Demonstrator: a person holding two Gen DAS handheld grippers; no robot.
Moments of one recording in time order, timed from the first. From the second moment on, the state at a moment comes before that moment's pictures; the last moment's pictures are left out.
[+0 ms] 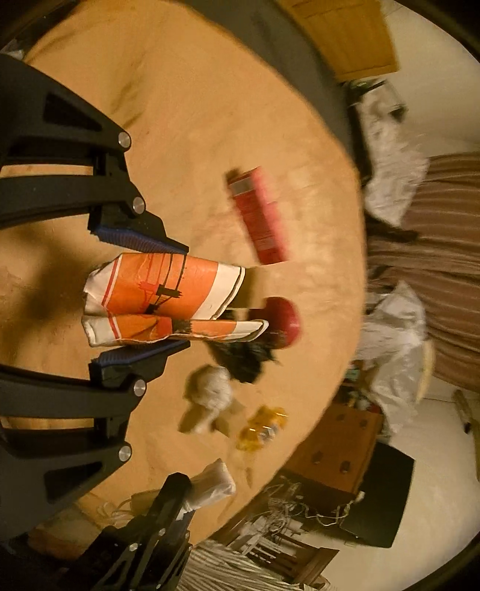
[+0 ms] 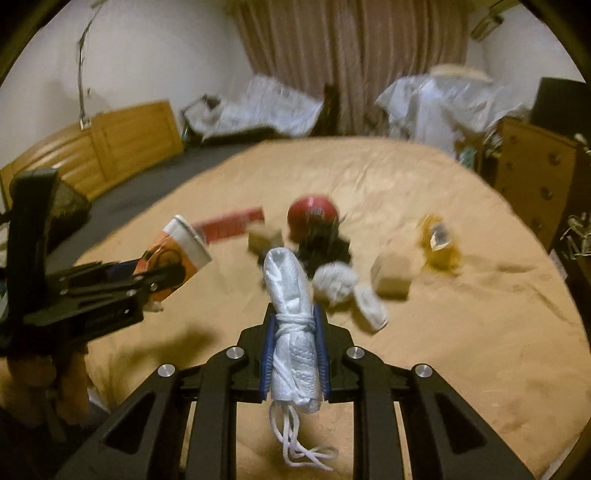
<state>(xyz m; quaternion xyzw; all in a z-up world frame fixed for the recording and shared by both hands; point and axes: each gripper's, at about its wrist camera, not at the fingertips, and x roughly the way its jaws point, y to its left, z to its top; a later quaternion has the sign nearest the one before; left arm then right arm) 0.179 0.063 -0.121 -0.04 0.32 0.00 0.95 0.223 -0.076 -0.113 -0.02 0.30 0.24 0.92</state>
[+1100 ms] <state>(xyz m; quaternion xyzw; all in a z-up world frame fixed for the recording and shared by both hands) 0.115 0.013 -0.051 0.01 0.19 0.04 0.98 0.127 -0.110 -0.029 -0.01 0.18 0.18 0.97</state>
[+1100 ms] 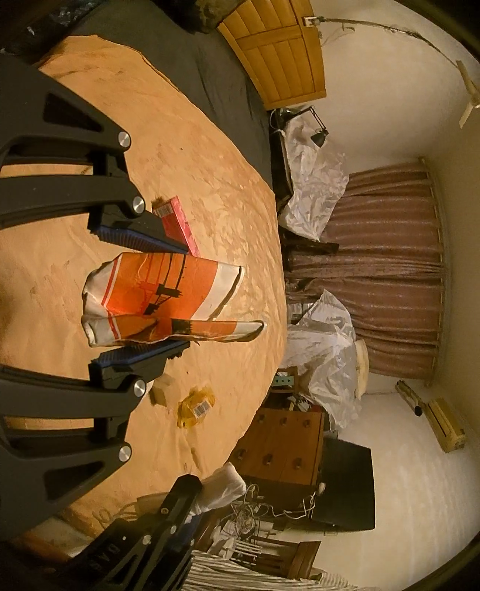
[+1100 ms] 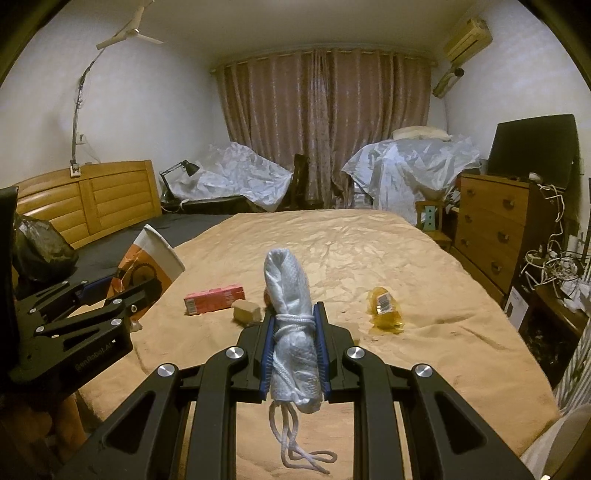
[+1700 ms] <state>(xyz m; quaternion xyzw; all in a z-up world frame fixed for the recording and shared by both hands) 0.127 -0.100 -0.041 0.03 0.18 -0.08 0.98 0.073 -0.237 -0.001 0.01 0.18 0.06 0.98</state>
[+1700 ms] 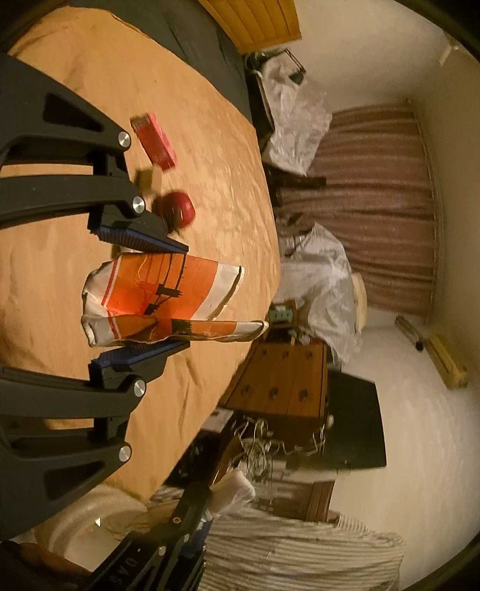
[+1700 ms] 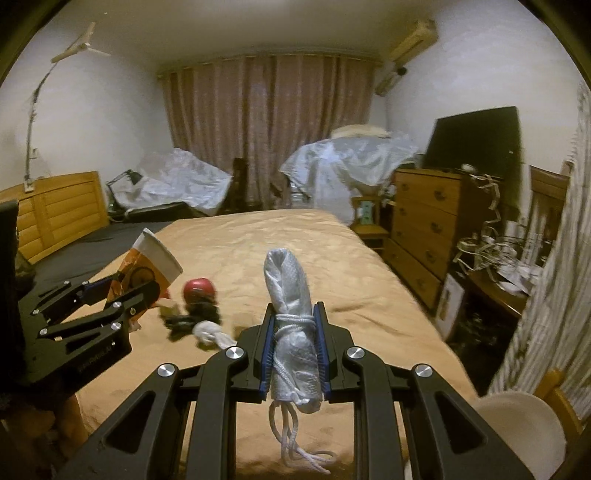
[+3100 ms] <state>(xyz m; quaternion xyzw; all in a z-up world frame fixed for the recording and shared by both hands) 0.133 -0.402 -0.130 0.23 0.44 -0.41 0.77 0.078 -0.566 -0.112 0.08 0.56 -0.02 0.82</state>
